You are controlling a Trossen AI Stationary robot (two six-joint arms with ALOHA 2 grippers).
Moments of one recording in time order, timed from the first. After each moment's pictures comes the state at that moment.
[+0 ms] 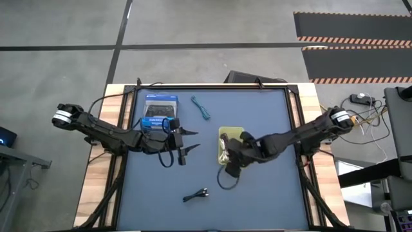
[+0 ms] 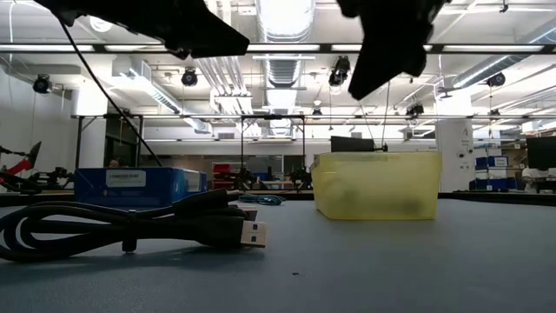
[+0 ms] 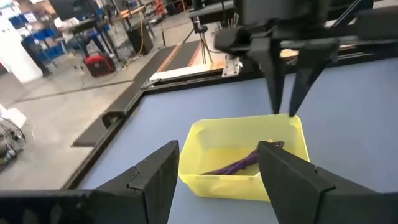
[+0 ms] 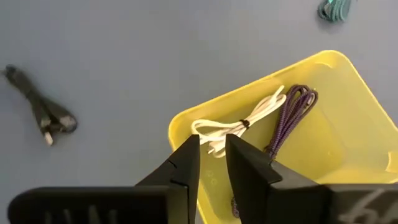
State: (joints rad) left arm -0.24 1.24 0.65 0.37 -0.50 0.13; right arm 0.31 1.59 1.21 -0.68 0.35 0.67
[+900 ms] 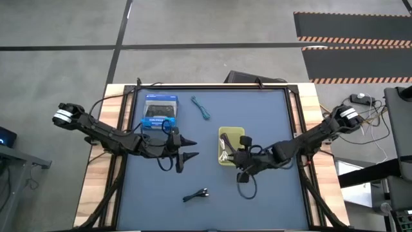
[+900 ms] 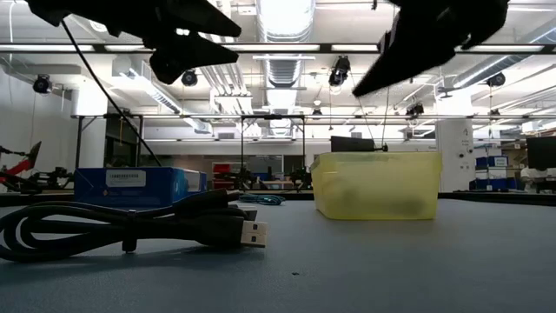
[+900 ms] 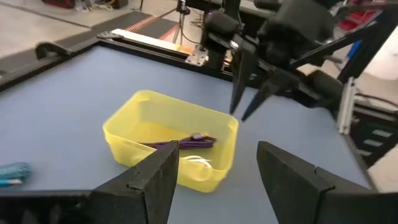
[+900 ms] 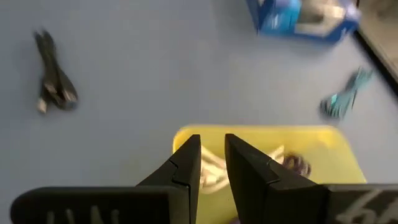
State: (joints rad) left arm -0.32 1.24 0.63 0.35 -0.44 -0.36; right arm 0.41 1.46 0.87 -0.18 0.49 0.21
